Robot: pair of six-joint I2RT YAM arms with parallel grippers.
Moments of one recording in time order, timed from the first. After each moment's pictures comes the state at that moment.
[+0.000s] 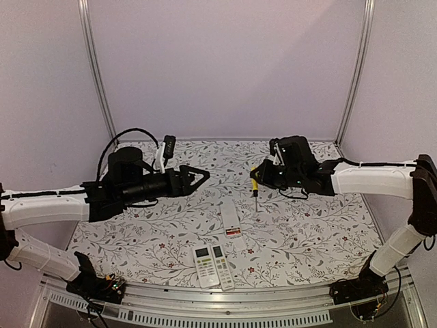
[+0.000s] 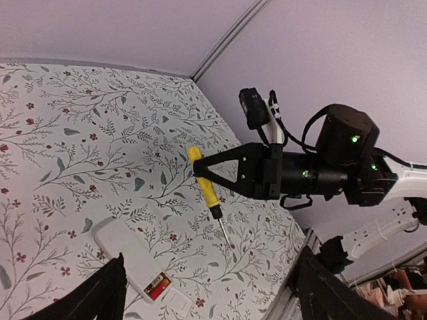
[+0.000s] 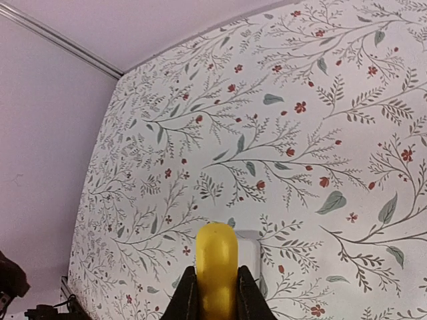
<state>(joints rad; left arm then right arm) -0.83 1.17 0.72 0.22 0.13 -0.67 0.75 1.60 1.02 -0.04 0.04 0.79</state>
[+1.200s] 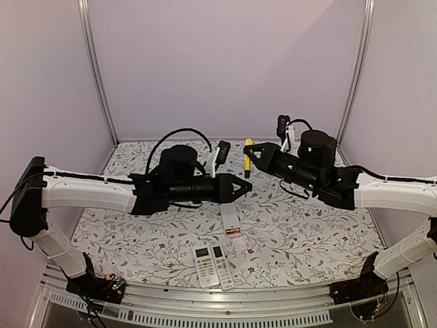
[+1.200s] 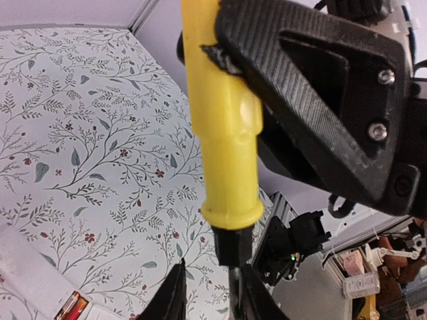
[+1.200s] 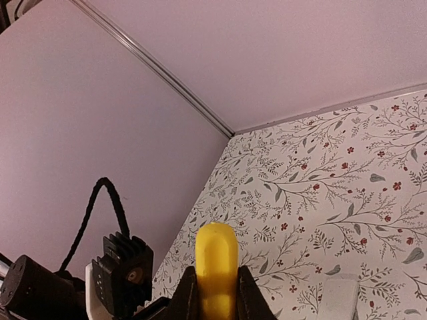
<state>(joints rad) -1.03 1.59 1.01 0.33 0.20 -0.71 0.91 1.35 0.93 0.31 0.11 0.78</state>
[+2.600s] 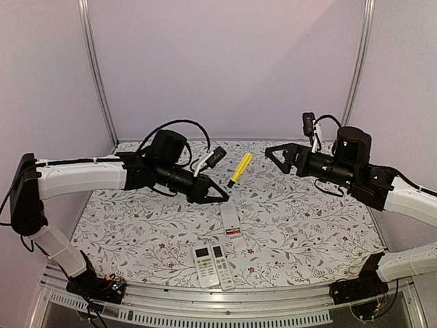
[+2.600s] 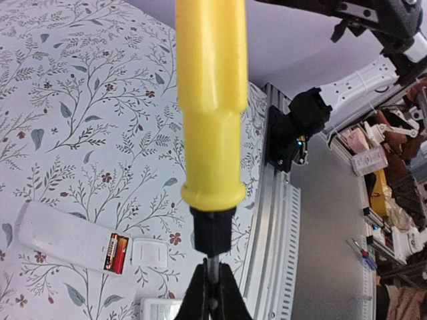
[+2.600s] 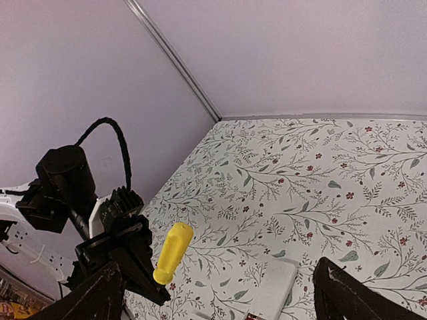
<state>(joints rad) -0.83 1.58 1.11 -0.14 0.66 -0.24 0.75 1.09 0.84 0.08 -0.09 0.55</state>
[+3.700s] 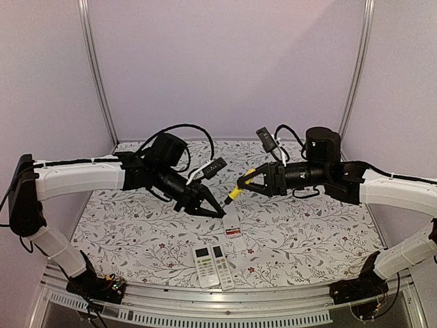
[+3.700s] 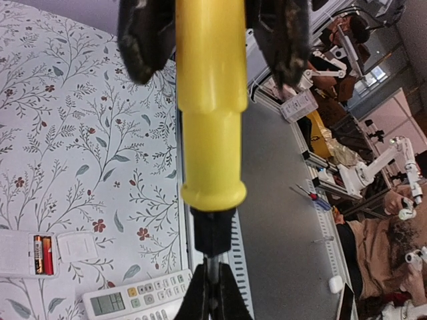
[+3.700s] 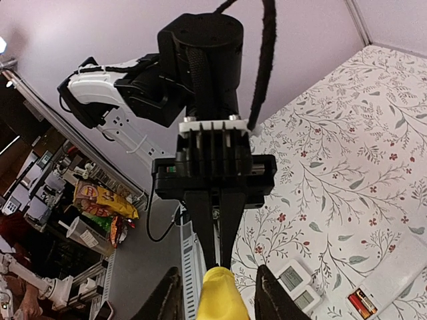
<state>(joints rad) -0.82 1.56 1.12 -0.28 1.03 -0.01 0.82 1.32 0.93 0.18 -0.71 0.51</state>
